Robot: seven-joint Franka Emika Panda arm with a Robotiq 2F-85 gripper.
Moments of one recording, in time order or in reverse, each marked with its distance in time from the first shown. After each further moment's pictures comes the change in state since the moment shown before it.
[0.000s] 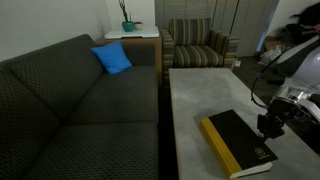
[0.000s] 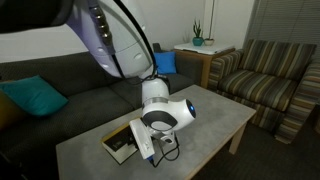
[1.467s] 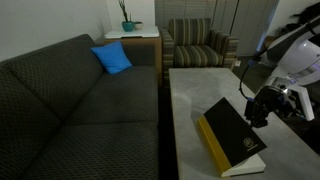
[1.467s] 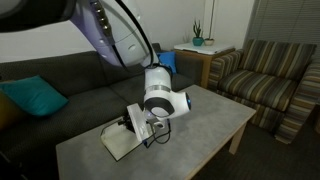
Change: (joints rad) arm 0.064 -0.001 0.010 0.097 0.157 -0.261 -0.107
